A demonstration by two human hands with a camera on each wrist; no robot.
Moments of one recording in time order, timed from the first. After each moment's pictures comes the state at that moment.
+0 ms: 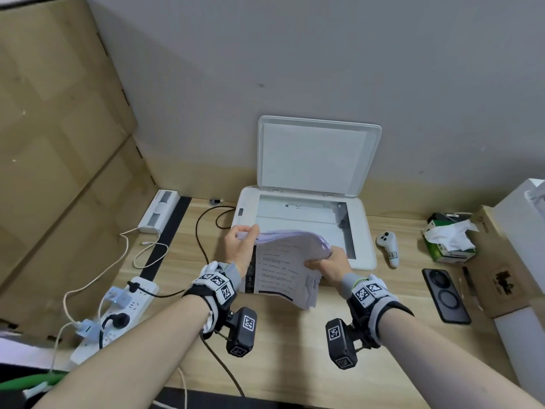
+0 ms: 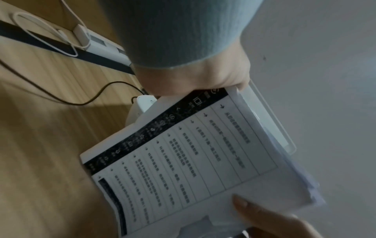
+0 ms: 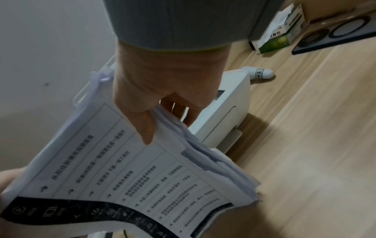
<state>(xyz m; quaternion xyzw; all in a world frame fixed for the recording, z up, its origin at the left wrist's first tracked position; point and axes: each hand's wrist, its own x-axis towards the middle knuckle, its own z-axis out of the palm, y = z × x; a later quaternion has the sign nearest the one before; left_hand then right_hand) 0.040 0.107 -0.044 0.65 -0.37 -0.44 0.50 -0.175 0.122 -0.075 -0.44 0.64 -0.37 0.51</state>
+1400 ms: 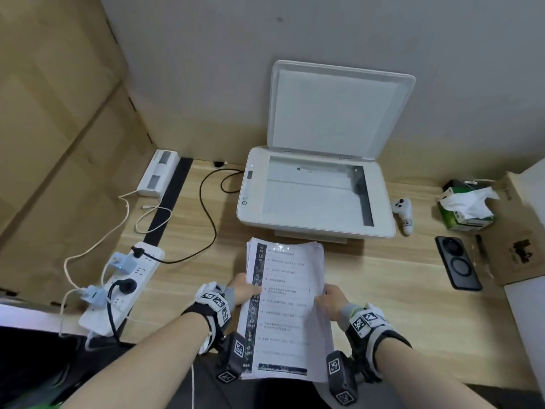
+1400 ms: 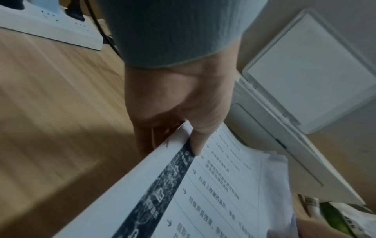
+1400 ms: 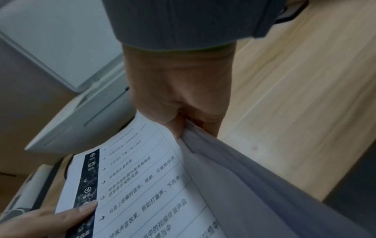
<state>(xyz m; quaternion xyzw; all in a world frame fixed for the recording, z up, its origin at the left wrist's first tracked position) 0.105 0.172 -0.225 0.67 -0.42 -0.61 0.05 -0.147 0.212 -0.202 -0.36 0.75 -0.11 0.54</state>
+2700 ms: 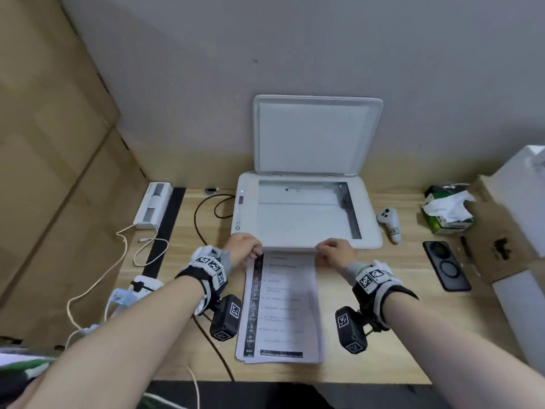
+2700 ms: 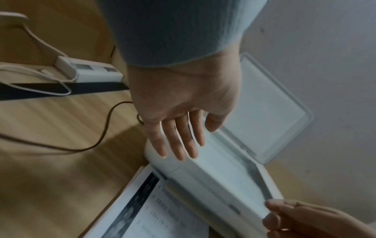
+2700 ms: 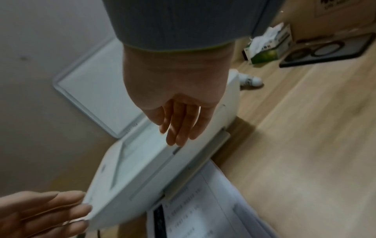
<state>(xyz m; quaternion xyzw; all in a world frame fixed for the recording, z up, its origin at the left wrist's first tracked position) 0.087 0.081 -0.080 0.65 -0.47 -0.57 0.20 -0.169 0.119 -0.107 -0.41 0.73 -0.29 0.46</state>
